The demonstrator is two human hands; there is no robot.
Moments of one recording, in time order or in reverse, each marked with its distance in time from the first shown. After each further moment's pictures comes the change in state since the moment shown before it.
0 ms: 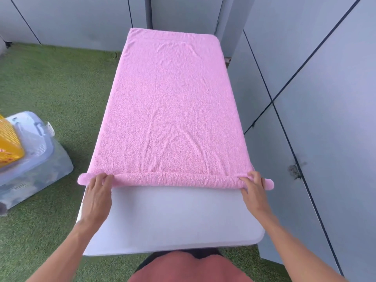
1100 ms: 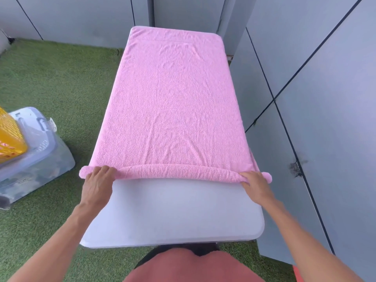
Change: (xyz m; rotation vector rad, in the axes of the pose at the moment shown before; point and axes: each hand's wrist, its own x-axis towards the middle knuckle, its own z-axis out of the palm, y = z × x) left_hand 0.019 -0.005 -0.011 0.097 -0.139 -0.001; right_hand 0.020 -0.003 -0.020 -0.091 -0.253 0.008
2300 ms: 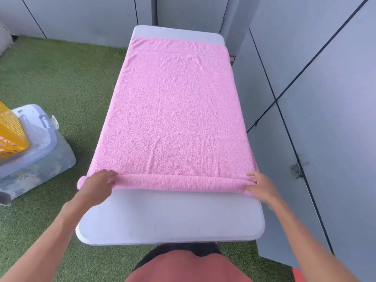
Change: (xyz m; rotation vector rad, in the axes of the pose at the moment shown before) left_hand 0.001 -0.012 -0.008 -0.245 -0.277 -0.068; right_hand -0.012 -0.008 -0.019 0.430 -0.101 0.322
